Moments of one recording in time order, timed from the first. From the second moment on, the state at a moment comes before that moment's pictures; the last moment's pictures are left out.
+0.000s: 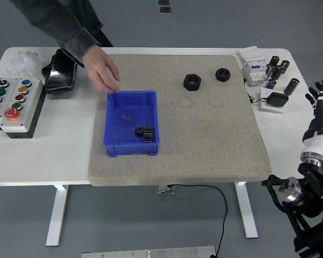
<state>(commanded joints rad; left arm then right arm) -0.04 0.12 -1.71 -0.18 1.54 -0.05 0.27 0.07 -0.15 1.36 1.35 -0.67 -0.54 0.65</state>
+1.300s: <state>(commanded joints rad) -0.05 0.14 -1.70 -0.18 1.56 -0.05 0.28 0.11 -0.16 1.35 1.31 -0.65 -0.53 0.65</state>
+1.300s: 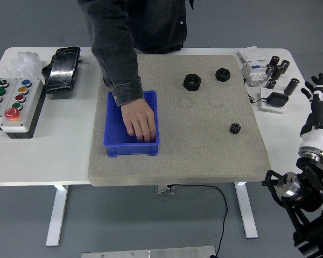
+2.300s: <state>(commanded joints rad) -0.05 0.12 -1.67 -0.18 1.51 -0.05 0.25 0.11 -0.15 1.41 1.34 -0.72 -0.56 0.62</state>
